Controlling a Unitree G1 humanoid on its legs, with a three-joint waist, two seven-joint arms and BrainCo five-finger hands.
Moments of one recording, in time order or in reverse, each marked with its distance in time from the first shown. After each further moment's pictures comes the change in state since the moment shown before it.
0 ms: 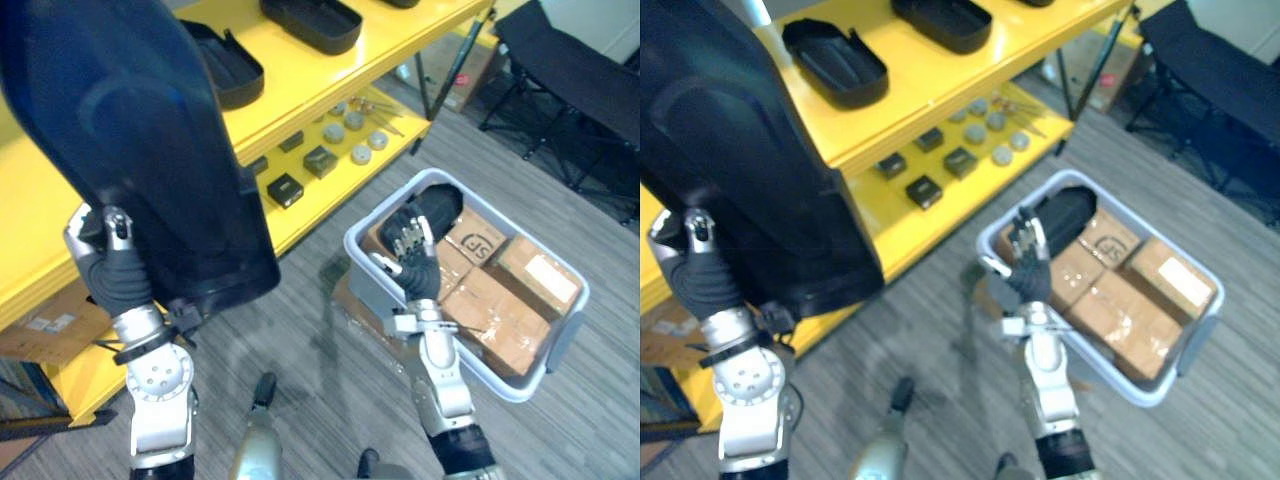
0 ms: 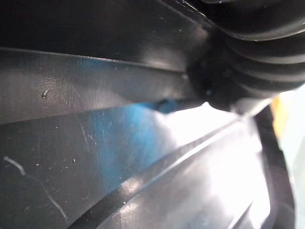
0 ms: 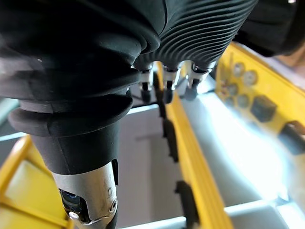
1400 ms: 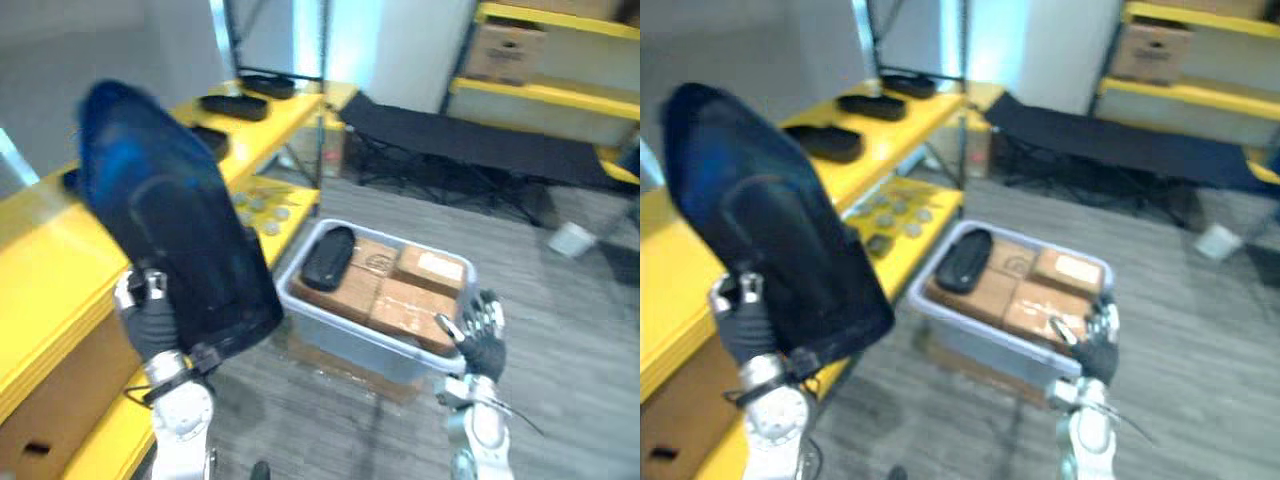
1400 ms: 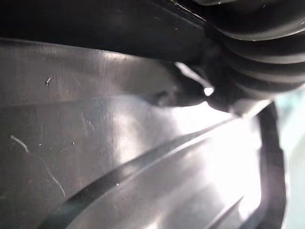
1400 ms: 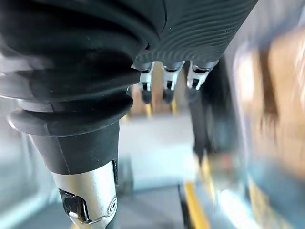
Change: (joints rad) left arm 0.165 -0.105 0.105 0.022 0.019 0.047 0.071; right arm 0.224 0.041 -0.173 -0.028 -0.063 0.001 -0.116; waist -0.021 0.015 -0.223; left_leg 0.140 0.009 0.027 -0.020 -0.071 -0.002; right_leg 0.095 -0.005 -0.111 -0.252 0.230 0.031
